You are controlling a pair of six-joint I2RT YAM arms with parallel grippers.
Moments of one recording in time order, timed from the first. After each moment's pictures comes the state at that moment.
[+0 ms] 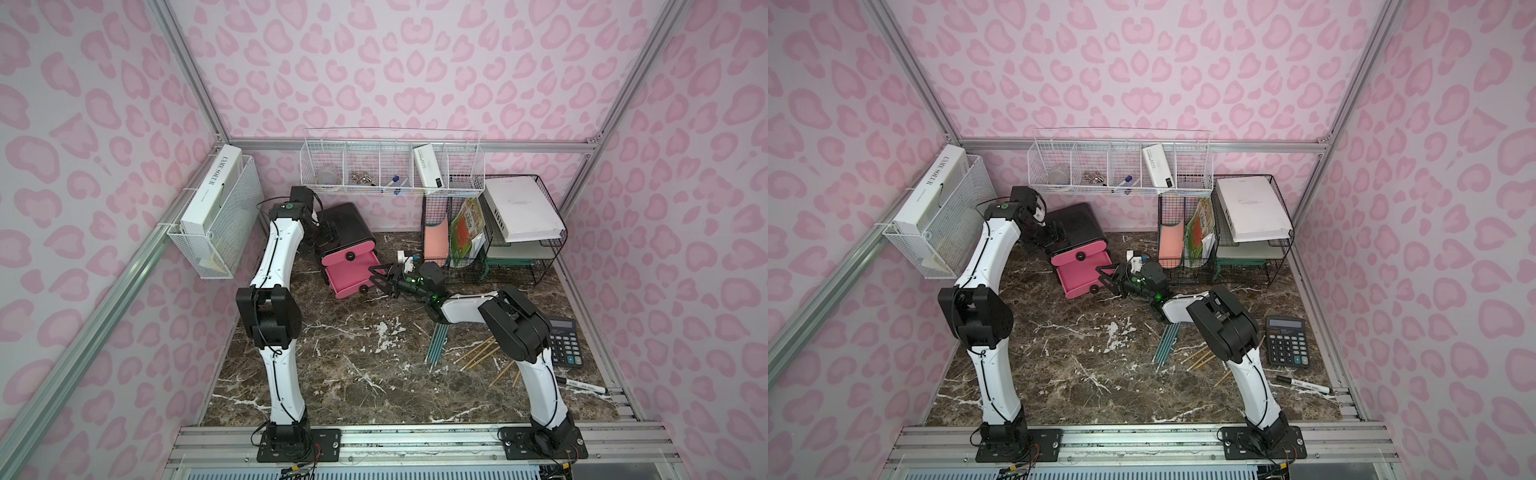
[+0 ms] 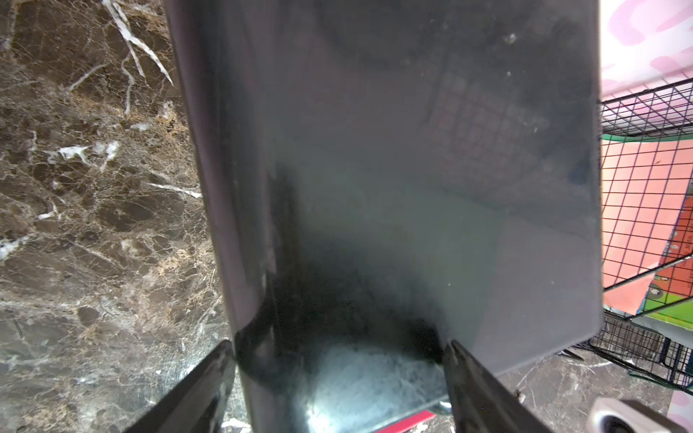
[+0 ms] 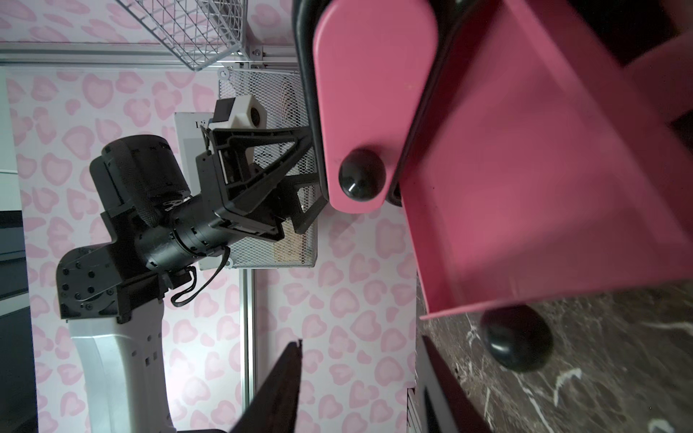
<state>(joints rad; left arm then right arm) 0.00 2.15 2.23 -1.19 0.15 -0.39 0.72 2.22 1.33 0.95 -0.50 1.56</state>
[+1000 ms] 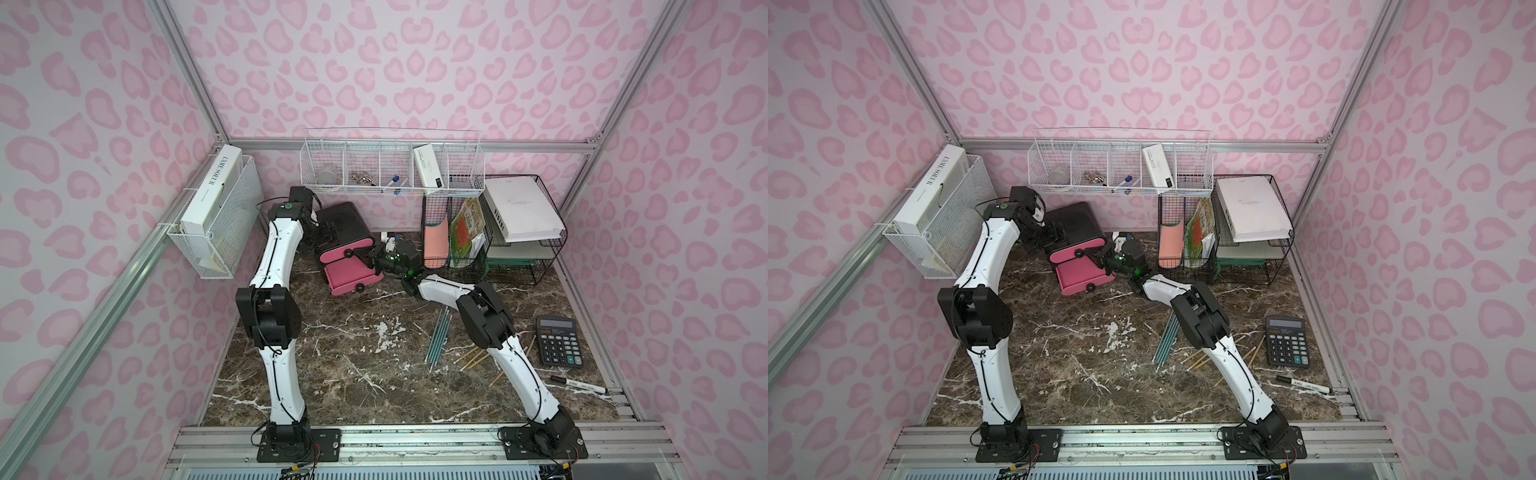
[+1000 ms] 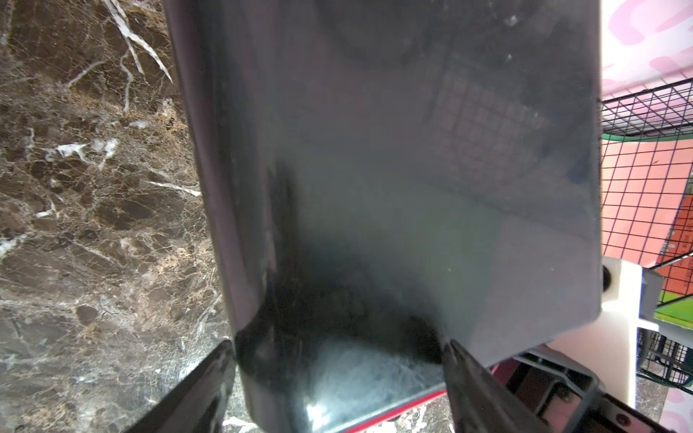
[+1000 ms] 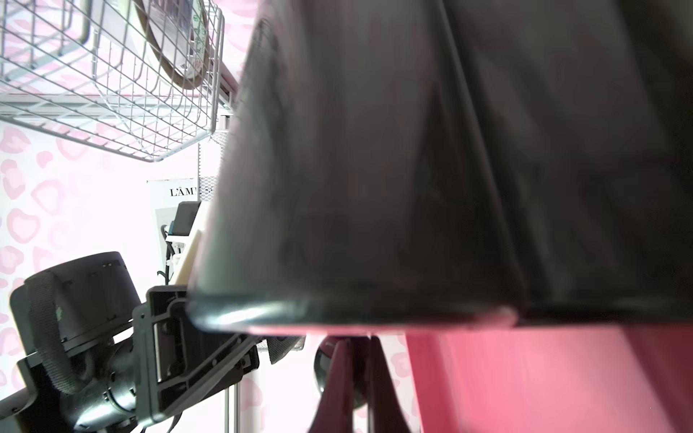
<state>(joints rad) 0.00 2.16 2.23 -1.19 0.16 -0.39 0.71 2.58 1.97 0.66 -0.46 1.56</state>
